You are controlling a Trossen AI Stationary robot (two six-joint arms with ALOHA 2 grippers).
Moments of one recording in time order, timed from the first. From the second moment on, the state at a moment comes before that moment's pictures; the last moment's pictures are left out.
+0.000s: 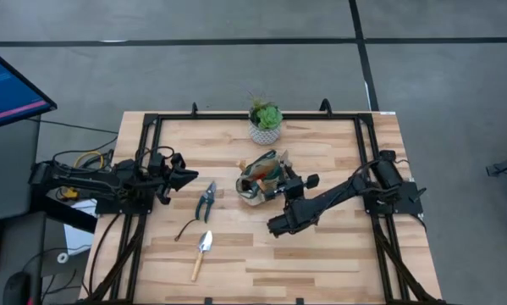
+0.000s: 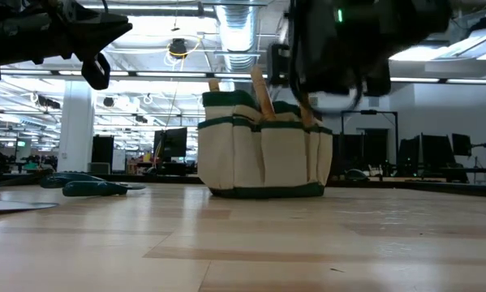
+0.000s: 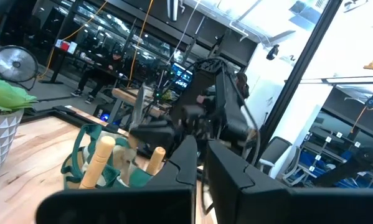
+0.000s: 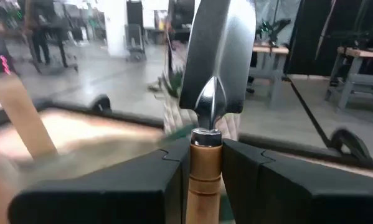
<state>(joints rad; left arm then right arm) -0.03 0.39 0.02 0.63 -0.08 -0.45 0.34 2.01 1.29 -1.06 1.52 1.78</state>
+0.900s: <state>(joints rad) -0.03 0.39 0.02 0.64 -0.08 -0.45 0.37 2.02 1.29 -1.08 1.41 1.77</state>
